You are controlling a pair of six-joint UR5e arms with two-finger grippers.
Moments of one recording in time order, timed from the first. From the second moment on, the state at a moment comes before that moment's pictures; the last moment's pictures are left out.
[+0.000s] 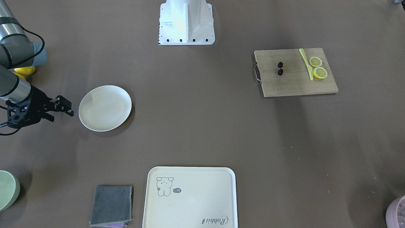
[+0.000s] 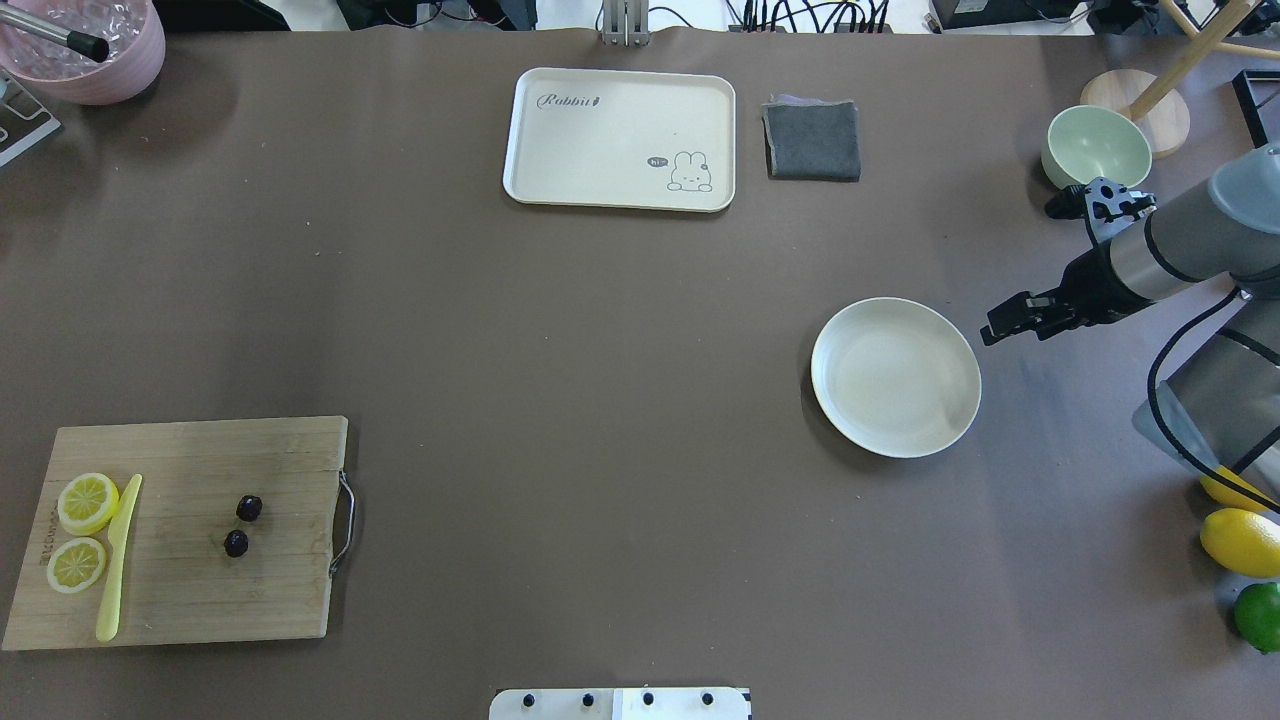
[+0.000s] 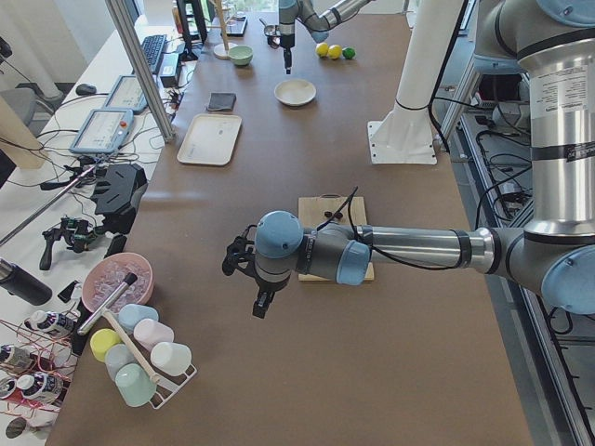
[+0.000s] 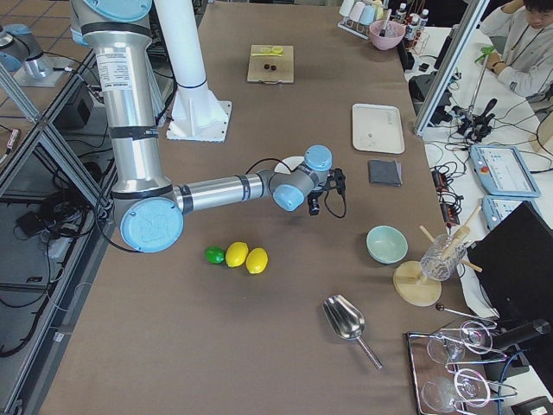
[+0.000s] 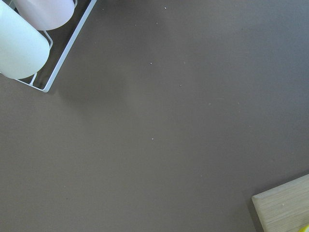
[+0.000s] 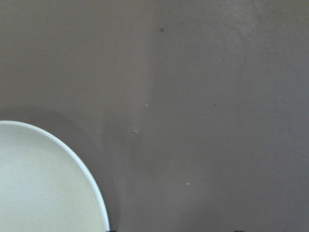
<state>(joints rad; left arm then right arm) -1.58 -1.42 -1.74 -1.78 -2.44 0.12 0.93 -1.44 1.56 -0.96 2.29 0.77</state>
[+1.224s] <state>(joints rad) -1.58 -1.42 -1.74 -1.78 -2.44 0.12 0.87 -1.43 1.56 -0.94 2.29 0.85</state>
